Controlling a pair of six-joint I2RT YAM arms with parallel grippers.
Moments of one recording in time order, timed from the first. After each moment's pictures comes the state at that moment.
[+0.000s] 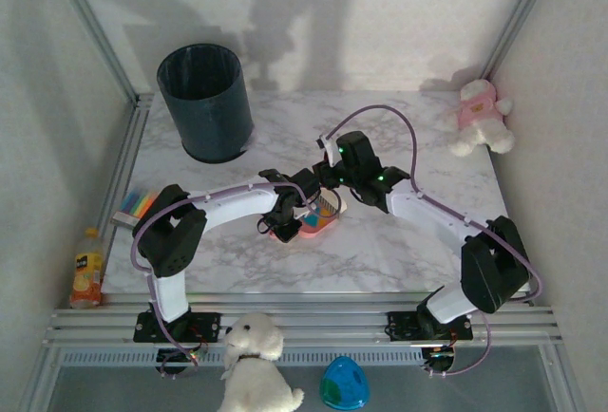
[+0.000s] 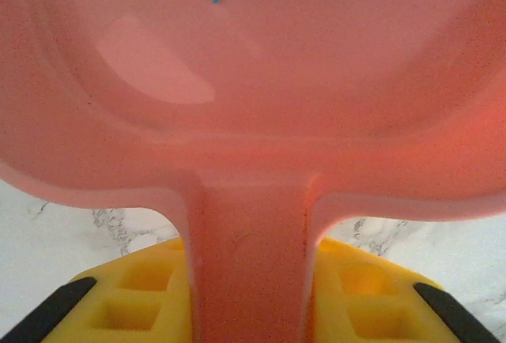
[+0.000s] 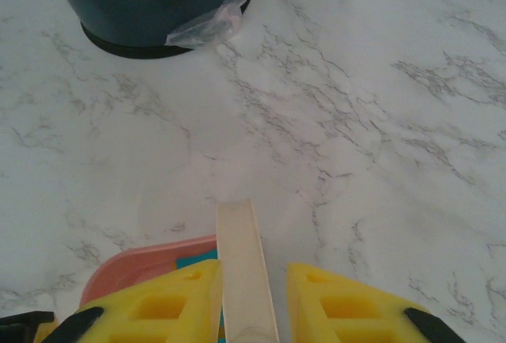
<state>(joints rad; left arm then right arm) -0.80 1.86 1.30 -0.95 -0.06 -0.04 0.66 1.49 1.07 -0.21 -0.03 0.08</state>
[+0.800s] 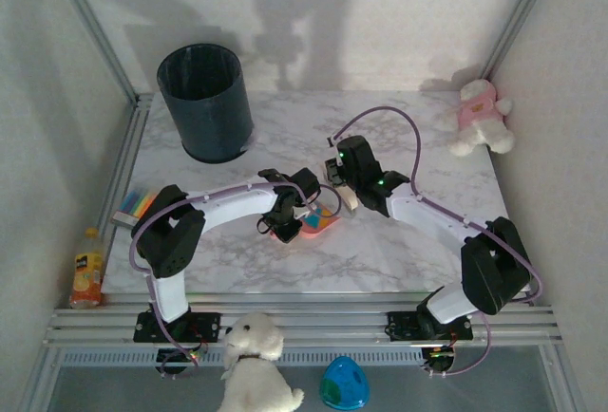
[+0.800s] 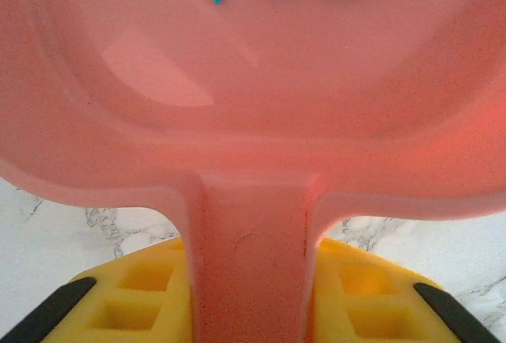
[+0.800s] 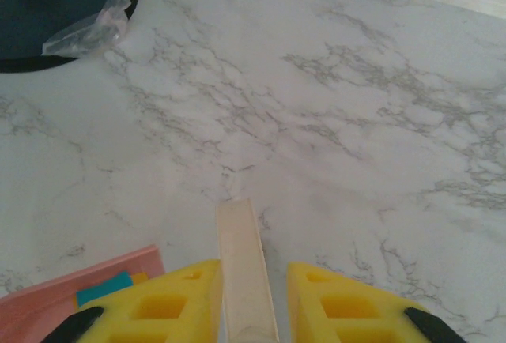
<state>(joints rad) -0.80 1.85 1.30 -0.95 -0.04 -0.03 0.67 1.49 1.02 -0.18 0.21 0.12</state>
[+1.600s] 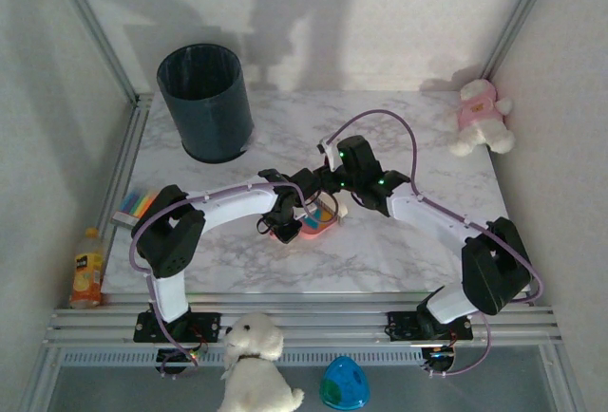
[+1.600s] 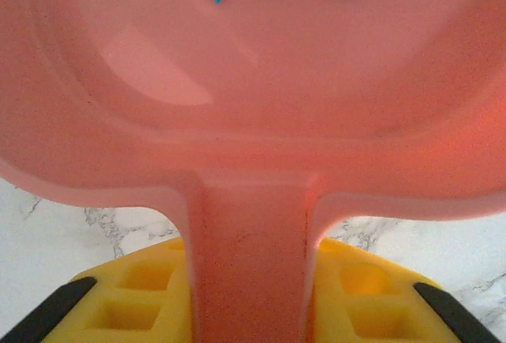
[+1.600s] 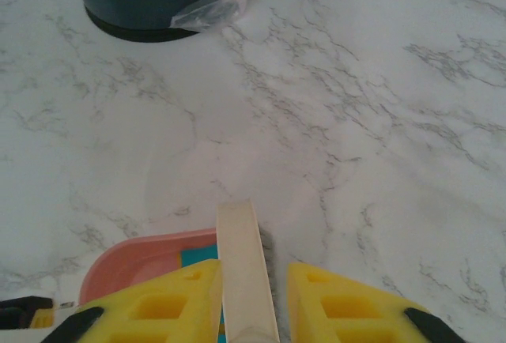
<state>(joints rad) -0.80 1.85 1.30 -0.96 -0.04 -0.03 0.67 1.48 1.03 -0.20 -0.06 0.08</state>
